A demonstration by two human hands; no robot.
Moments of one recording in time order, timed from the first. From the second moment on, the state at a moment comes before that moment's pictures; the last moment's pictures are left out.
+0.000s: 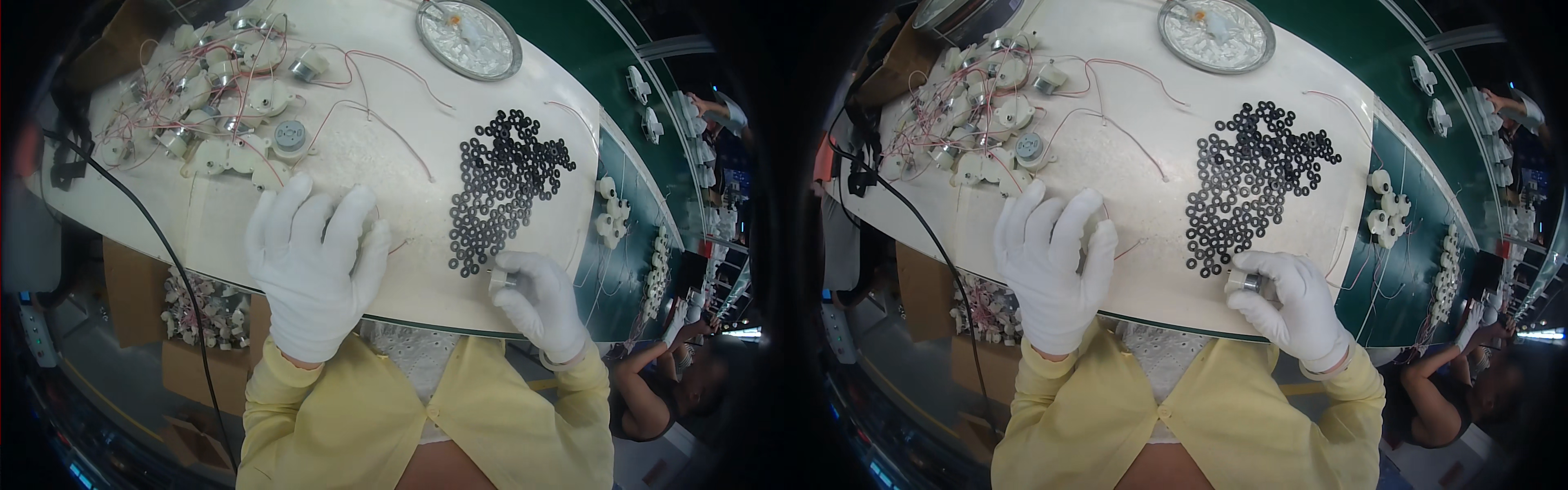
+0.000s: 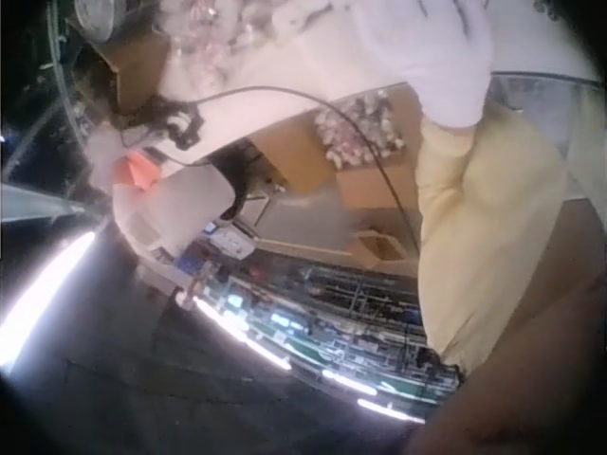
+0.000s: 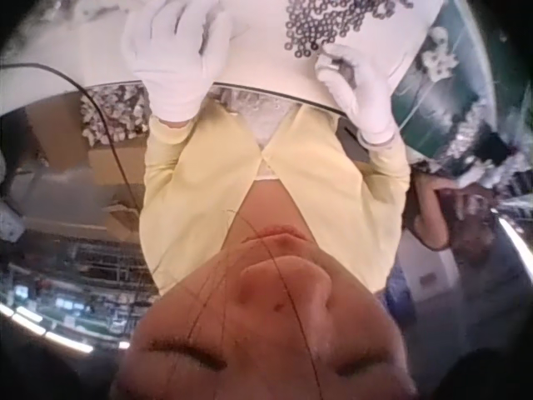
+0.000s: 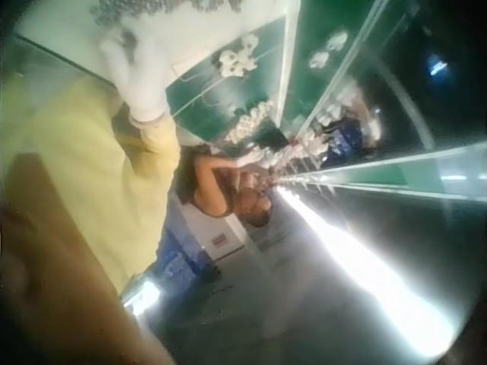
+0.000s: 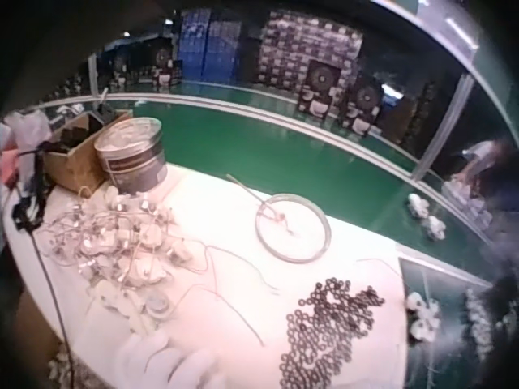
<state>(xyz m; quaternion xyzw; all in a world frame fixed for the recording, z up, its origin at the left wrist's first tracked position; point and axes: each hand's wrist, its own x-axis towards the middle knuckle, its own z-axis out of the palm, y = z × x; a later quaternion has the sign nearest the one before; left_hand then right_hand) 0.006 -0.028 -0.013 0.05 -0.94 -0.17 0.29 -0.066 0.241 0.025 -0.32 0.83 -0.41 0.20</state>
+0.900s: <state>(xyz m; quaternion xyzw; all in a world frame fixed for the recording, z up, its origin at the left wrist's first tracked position) 0.005 -0.035 -0.017 0.03 -0.94 -0.18 0.28 -0.059 0.219 0.045 -0.40 0.90 -0.15 0.11</state>
